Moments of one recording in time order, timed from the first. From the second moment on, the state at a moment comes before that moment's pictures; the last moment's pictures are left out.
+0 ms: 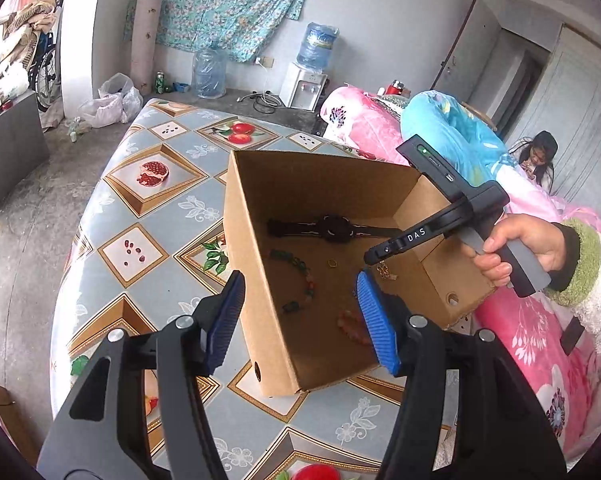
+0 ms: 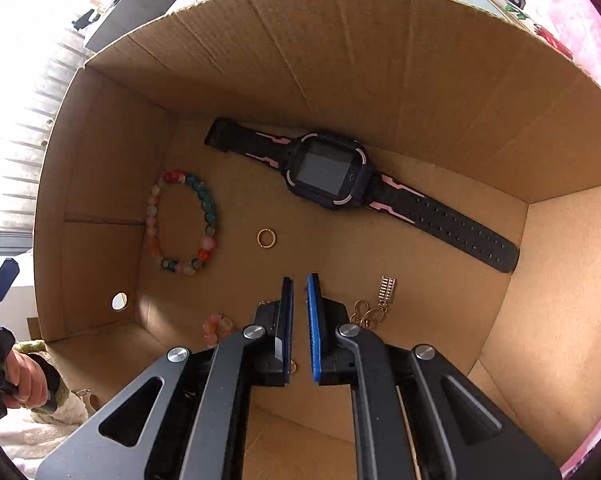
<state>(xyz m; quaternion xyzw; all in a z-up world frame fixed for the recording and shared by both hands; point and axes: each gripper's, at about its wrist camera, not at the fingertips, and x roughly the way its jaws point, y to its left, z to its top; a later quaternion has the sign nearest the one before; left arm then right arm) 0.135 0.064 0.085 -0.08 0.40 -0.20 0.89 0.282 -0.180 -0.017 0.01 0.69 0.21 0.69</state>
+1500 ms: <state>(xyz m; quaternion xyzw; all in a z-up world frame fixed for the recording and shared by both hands) 0.160 0.068 0.039 -0.16 0.51 -0.15 0.83 0.137 -0.308 0.036 0.17 0.56 0.12 0.80</state>
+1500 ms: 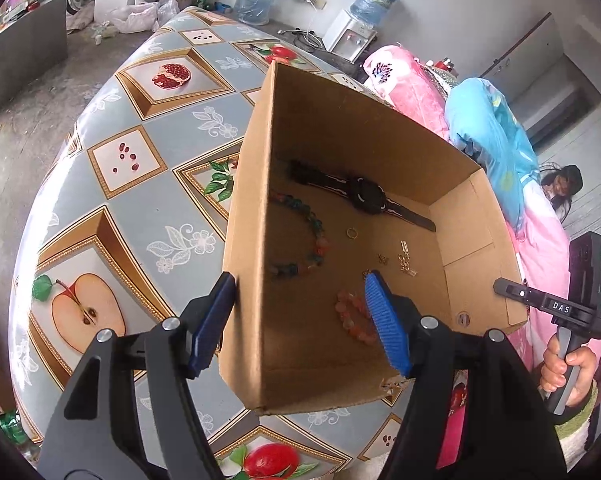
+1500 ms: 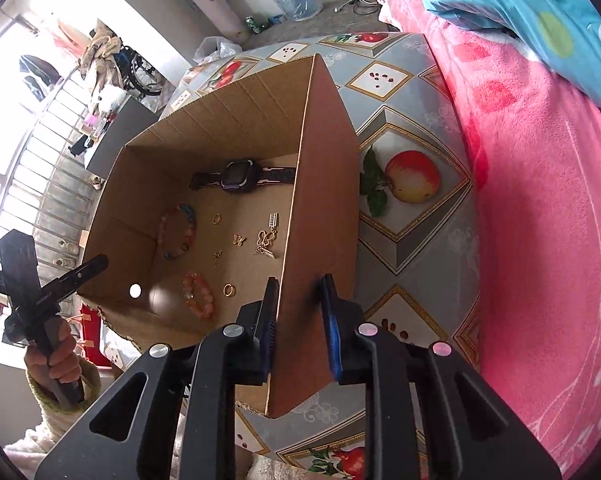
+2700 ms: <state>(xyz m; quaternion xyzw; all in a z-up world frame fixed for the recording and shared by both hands) 0.089 0.071 0.033 -0.14 0.51 -0.16 0.83 0.073 -0.310 0.019 0.19 0.56 0.12 0.80</state>
